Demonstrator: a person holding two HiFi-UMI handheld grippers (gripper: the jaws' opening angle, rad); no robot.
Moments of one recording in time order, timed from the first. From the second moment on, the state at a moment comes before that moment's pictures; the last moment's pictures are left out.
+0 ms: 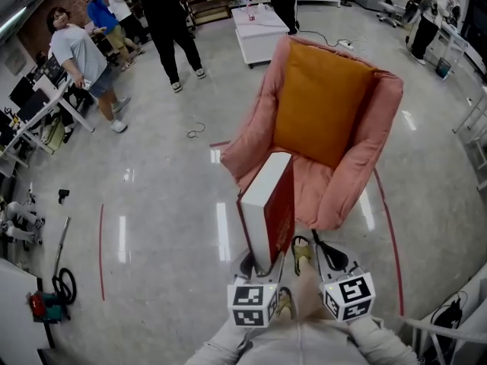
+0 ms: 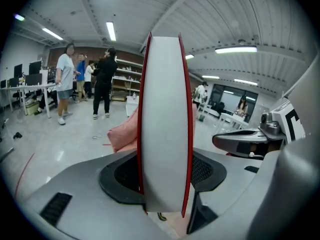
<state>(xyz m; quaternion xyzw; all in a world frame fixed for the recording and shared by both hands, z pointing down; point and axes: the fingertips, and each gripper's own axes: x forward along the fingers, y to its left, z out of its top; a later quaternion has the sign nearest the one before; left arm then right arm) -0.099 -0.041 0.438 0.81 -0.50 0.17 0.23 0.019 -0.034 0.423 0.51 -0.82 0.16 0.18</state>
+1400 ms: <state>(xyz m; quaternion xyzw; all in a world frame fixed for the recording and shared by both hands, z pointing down) -0.027 -0.211 0.599 0.77 -0.48 0.25 0.34 0.081 -0.211 0.558 0.49 -0.80 0.26 0.22</state>
